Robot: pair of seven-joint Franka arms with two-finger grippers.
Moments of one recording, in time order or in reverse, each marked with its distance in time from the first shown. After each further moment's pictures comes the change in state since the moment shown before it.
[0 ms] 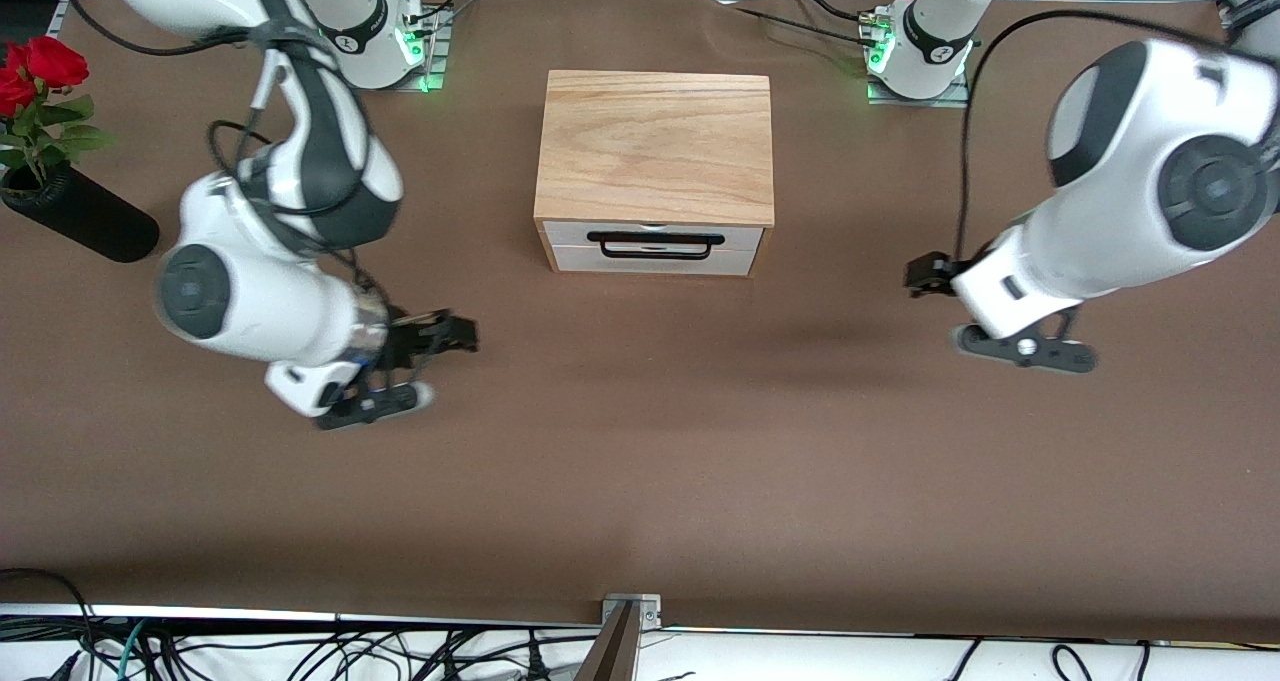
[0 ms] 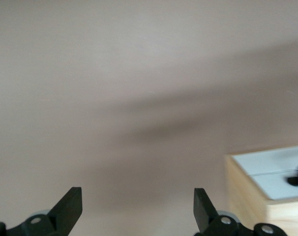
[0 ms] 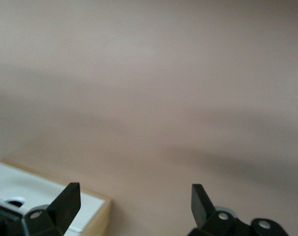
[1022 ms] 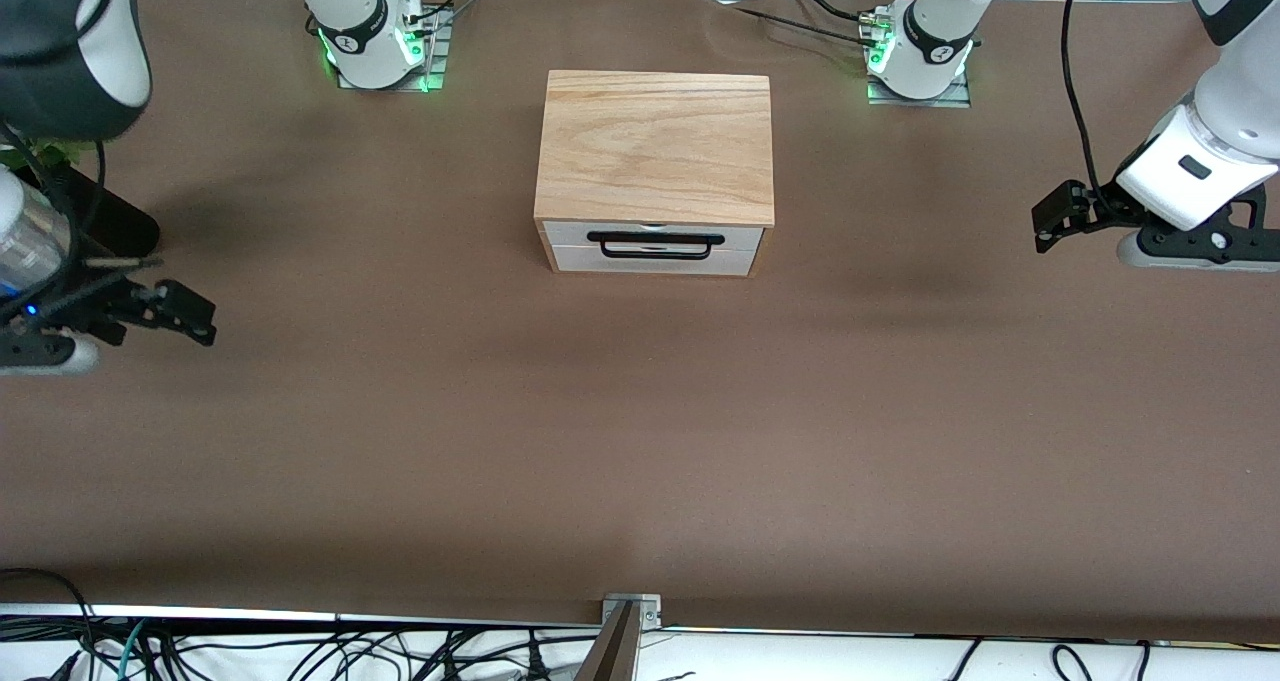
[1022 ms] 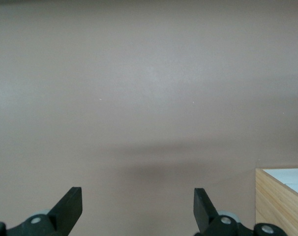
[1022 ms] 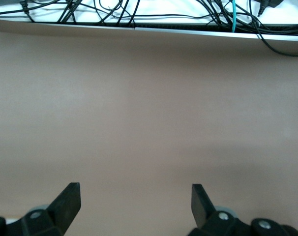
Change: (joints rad) left arm 0.066 -0.347 0.067 -0.374 -0.014 0.191 0.030; right arm -0.114 -0.312 -0.088 -0.110 -0.224 -0.042 -0.003
